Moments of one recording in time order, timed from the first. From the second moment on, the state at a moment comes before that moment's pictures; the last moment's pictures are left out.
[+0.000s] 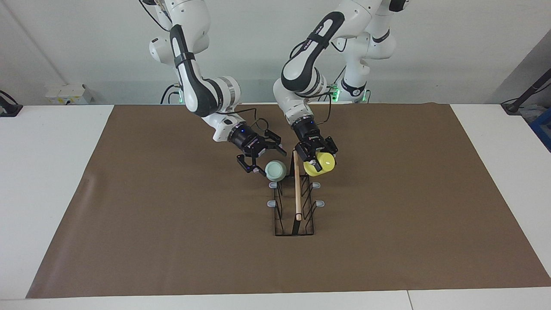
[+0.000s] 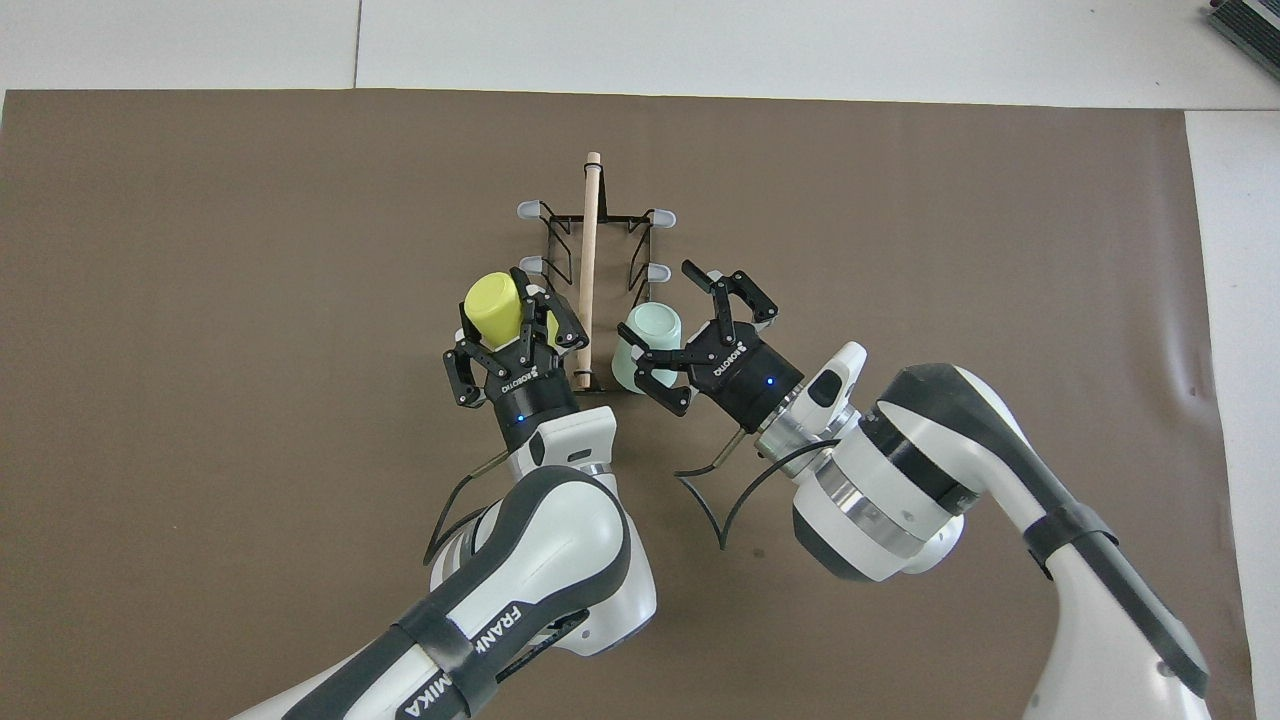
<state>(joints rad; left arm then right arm) -0.22 0.20 -0.58 -2.17 1.82 1.96 -2.67 0.49 0.16 -0.02 -2.14 2.62 2.47 -2.66</state>
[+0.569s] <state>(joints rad) -0.22 0.22 -0.60 -2.17 1.82 1.96 -2.68 0.36 0.09 -0.02 -2.13 2.51 2.52 -2.66</state>
